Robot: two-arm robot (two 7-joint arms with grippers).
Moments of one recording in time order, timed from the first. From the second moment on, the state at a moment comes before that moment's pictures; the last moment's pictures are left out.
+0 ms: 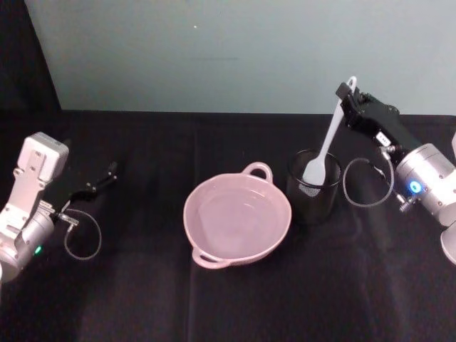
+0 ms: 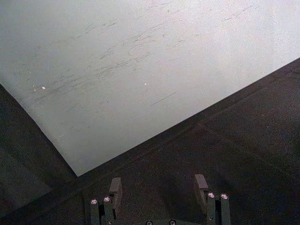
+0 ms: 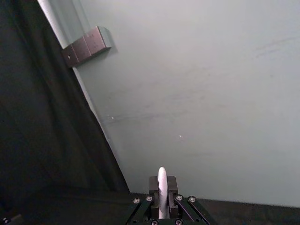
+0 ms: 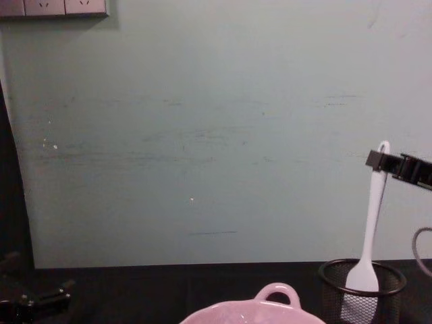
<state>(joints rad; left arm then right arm) -0.20 0.60 0.45 -1.41 -0.25 -0.12 0.03 0.30 0.38 -0.24 -1.43 0.73 0.00 0.32</state>
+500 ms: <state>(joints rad) -0.20 0.60 0.45 -1.41 -0.25 -0.12 0.03 0.28 0.33 -0.22 -1.35 0.78 0.01 0.35</state>
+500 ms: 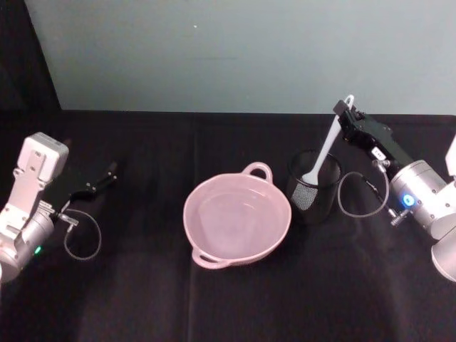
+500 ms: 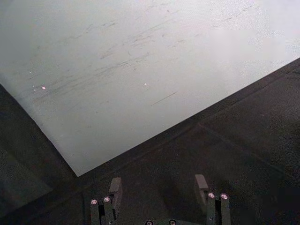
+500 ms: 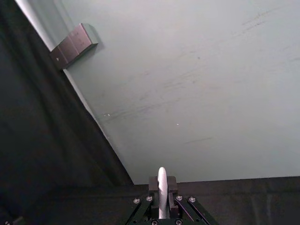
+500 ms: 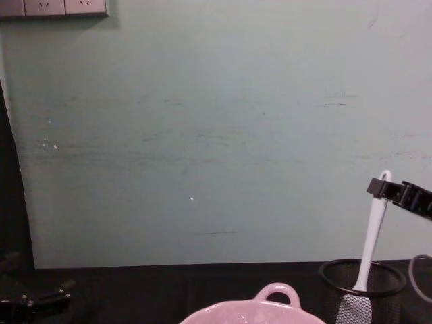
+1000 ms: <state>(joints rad) -0.20 0.60 0.45 -1.41 -0.25 -0.12 0.03 0.29 0.31 -0.20 -1.29 0.89 0.04 0.35</state>
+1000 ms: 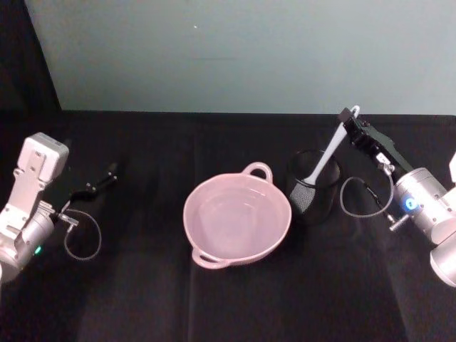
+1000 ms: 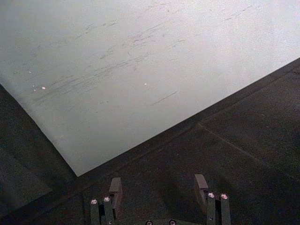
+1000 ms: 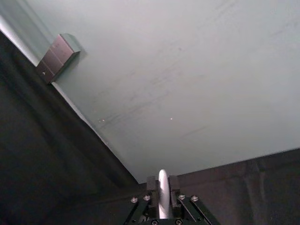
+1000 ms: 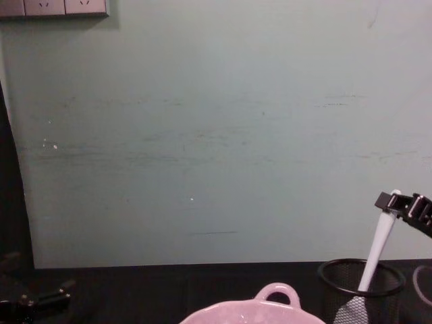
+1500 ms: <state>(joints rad) -0.20 0.60 0.45 -1.41 -0.25 -0.12 0.03 0.28 0.33 -0.19 -1.28 0.95 0.07 0.30</state>
